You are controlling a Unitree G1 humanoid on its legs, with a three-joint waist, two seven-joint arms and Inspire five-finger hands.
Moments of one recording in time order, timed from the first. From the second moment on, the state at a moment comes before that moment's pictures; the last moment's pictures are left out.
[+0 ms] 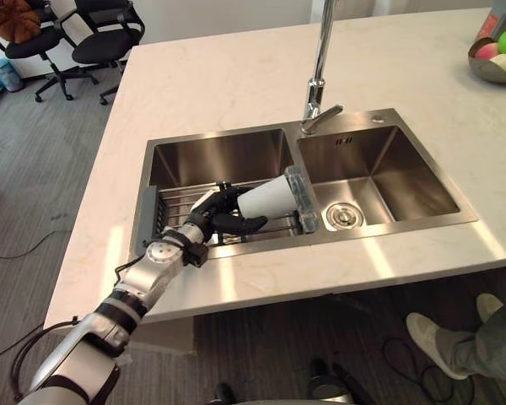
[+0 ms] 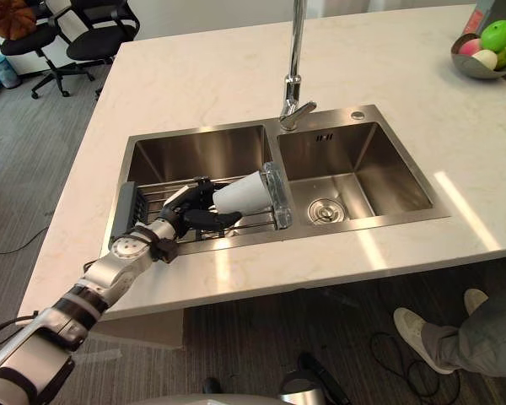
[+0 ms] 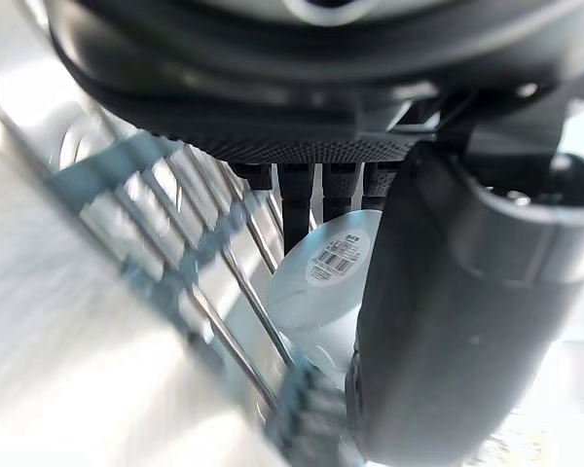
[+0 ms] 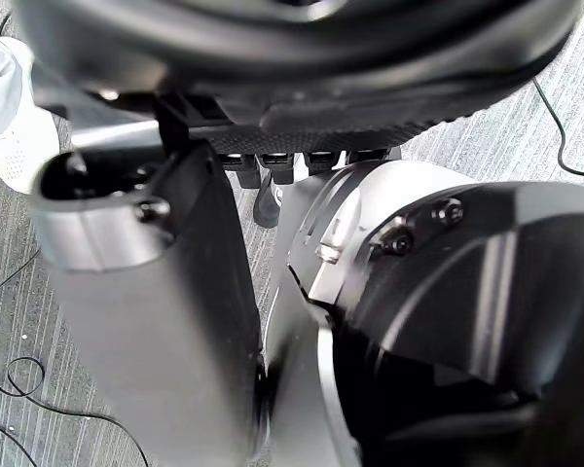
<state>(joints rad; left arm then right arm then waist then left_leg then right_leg) -0.41 0.60 -0.50 0.24 -0.76 0.03 -0.16 0.23 -0.19 -0.08 0.99 1.01 0.22 0.05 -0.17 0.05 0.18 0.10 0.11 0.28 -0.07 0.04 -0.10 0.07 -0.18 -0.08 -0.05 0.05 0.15</state>
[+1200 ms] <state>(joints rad) -0.22 0.27 0.31 0.07 -1.41 -0.13 -0.34 0.23 -0.06 -0.43 1.09 0.60 0.06 0.19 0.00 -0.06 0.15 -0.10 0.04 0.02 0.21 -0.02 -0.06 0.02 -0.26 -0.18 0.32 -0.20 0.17</state>
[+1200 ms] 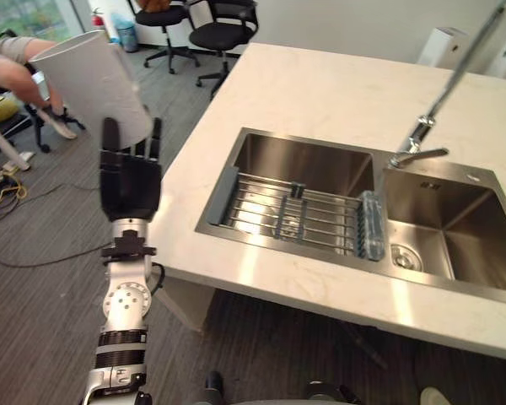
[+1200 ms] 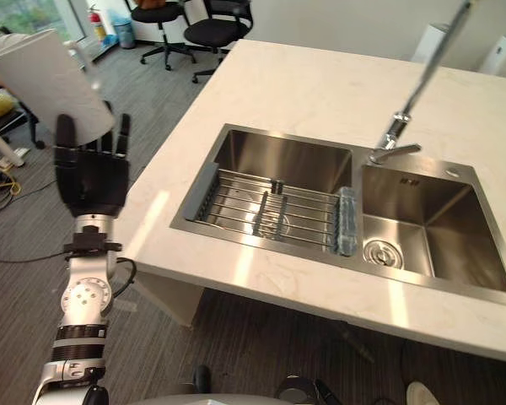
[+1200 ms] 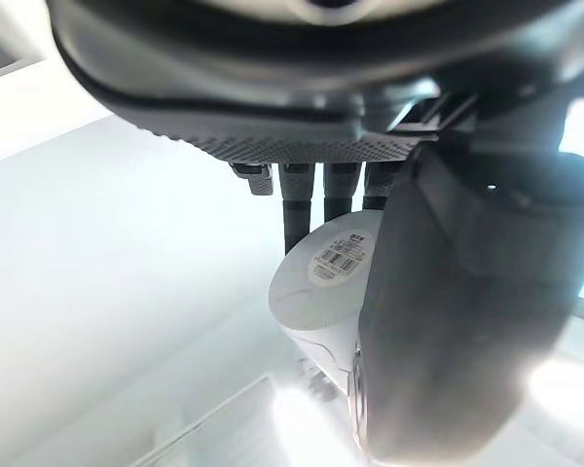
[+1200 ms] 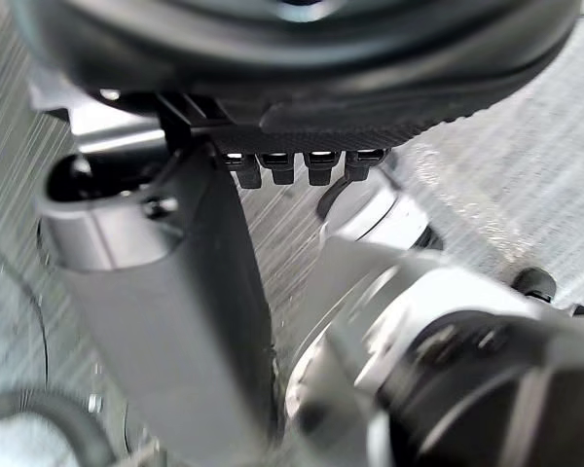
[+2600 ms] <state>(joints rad) 0.00 0.17 0.06 0.08 -1.09 -0.06 -0.24 0.26 -0.08 -0.41 1.01 0.52 0.01 0.15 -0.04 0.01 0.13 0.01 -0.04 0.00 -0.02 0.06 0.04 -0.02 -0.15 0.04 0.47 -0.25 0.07</state>
